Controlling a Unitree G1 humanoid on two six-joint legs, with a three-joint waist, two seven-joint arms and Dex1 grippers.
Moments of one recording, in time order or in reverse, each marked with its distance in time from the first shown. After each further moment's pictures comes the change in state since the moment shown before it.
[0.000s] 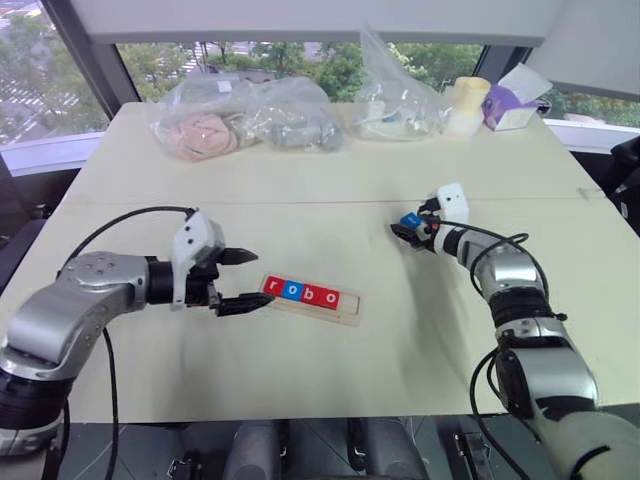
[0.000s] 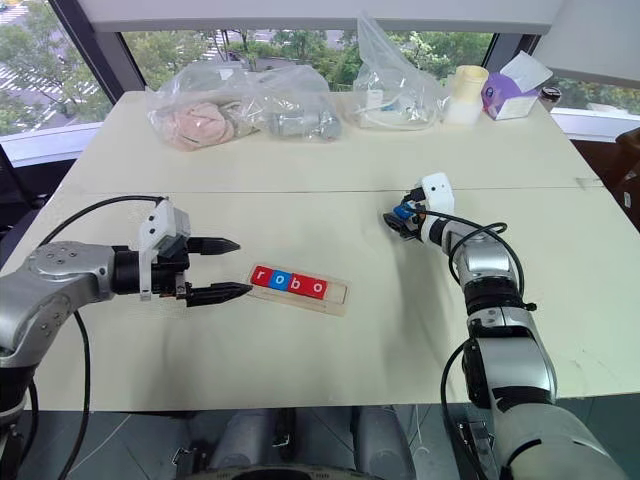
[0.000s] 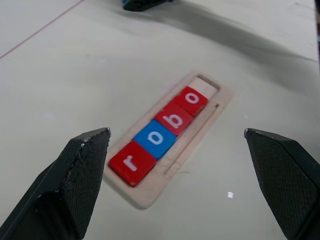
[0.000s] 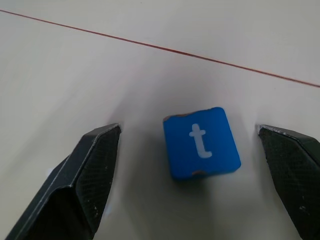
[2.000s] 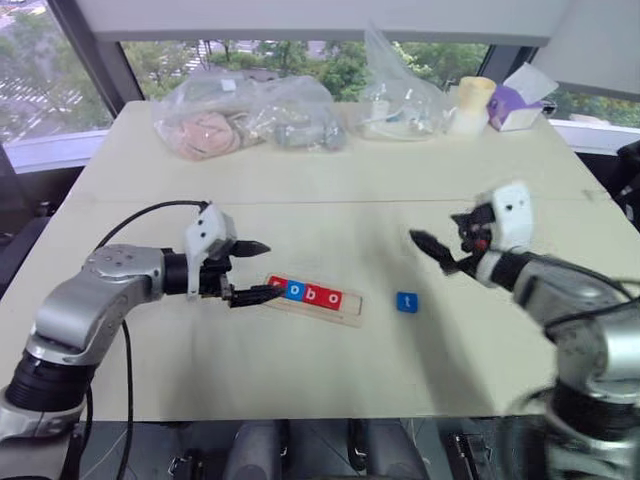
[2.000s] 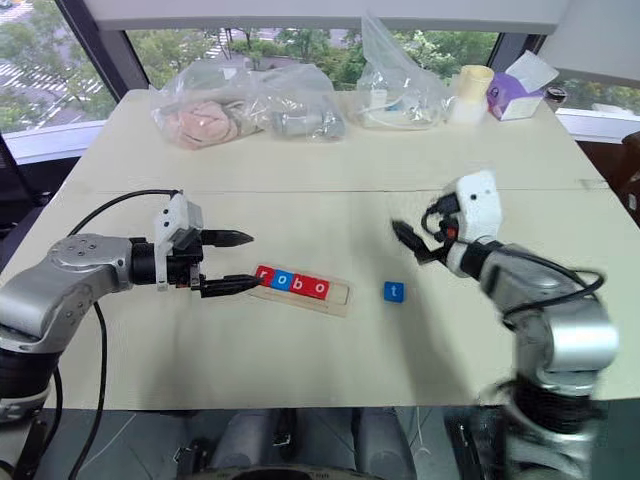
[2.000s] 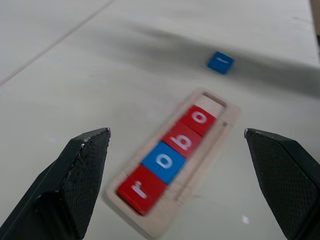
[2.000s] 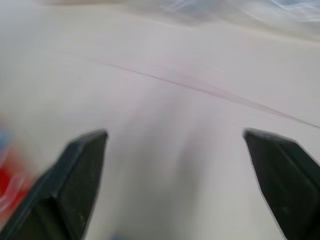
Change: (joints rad) left arm -0.060 0.009 -0.102 0.049 0.052 -0.044 -0.122; right arm 0.592 -0.298 -0.194 -1.323 0.277 0.669 0.309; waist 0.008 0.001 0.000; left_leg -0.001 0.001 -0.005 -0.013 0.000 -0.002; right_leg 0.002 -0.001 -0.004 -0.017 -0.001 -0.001
